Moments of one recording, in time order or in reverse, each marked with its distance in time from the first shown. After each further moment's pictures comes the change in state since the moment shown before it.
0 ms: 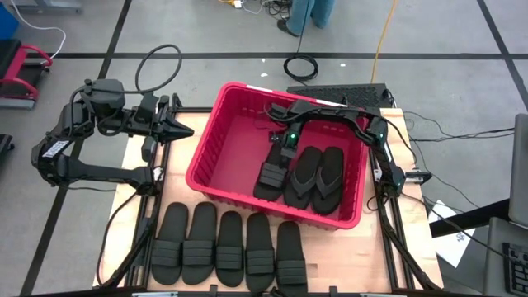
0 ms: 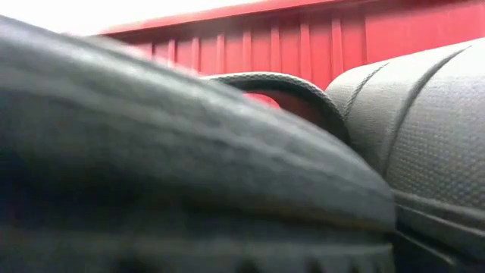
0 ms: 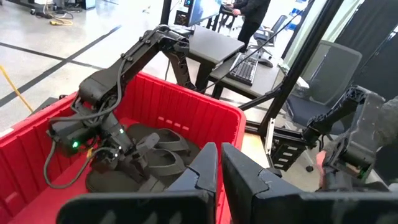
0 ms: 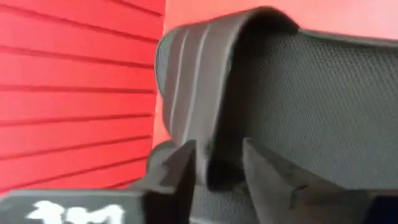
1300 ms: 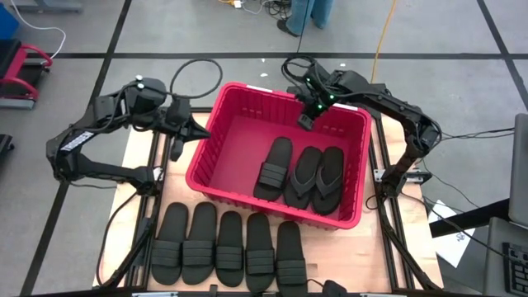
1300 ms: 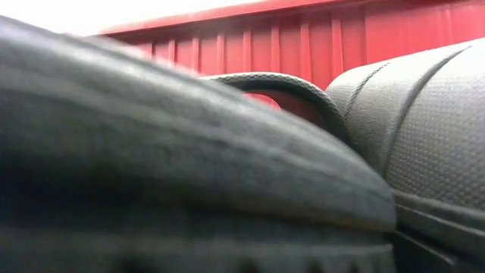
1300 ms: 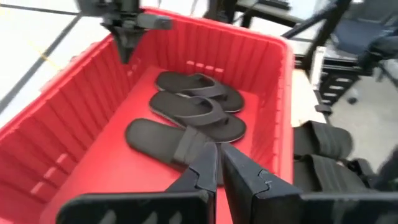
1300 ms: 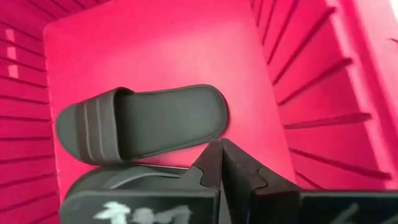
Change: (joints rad) left arm 0.067 0.153 -0.001 -0.150 -0.014 0.273; right arm -0.118 -0.480 -0.003 0.022 0.614 0.283
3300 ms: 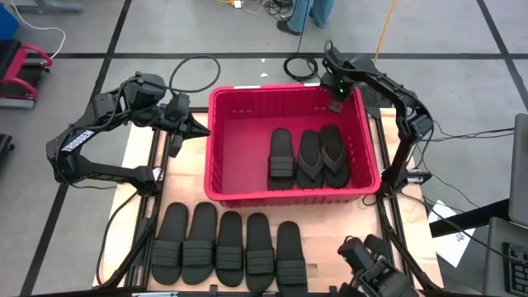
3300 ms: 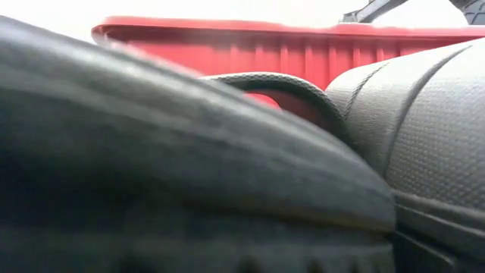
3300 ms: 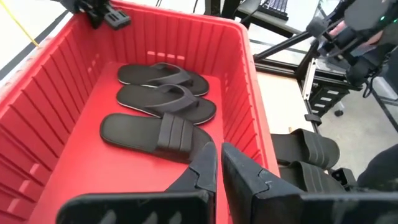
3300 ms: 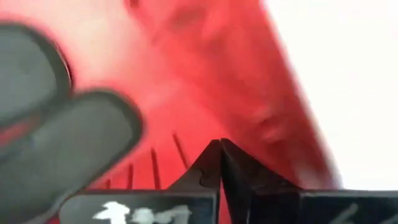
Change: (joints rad) left arm 0.067 0.003 0.000 -0.007 0.078 -0.049; right arm -0.346 0.137 0.010 -0.146 0.473 -0.418
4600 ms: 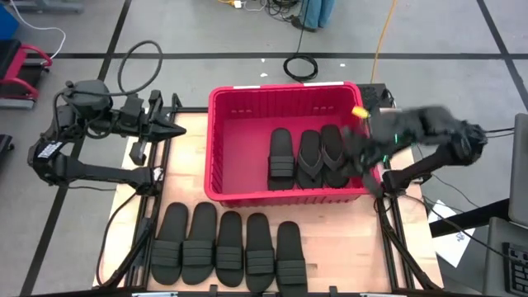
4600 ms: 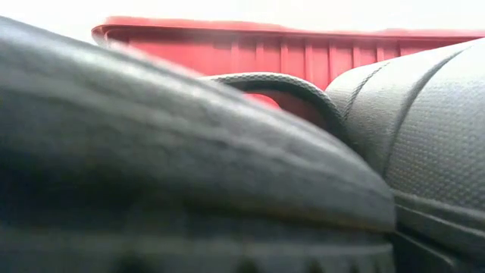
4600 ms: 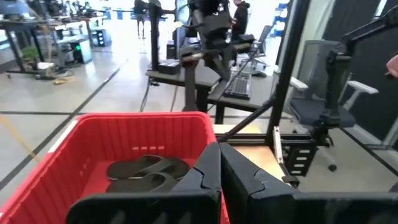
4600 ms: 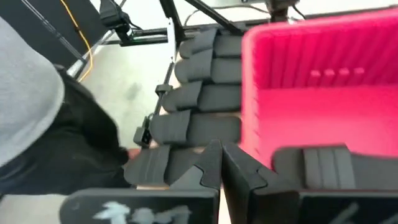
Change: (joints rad) left arm -0.190 -0.197 0.001 0.239 -0.089 -0.050; right arm 1.133 -0.558 0.161 0.038 -0.395 0.668
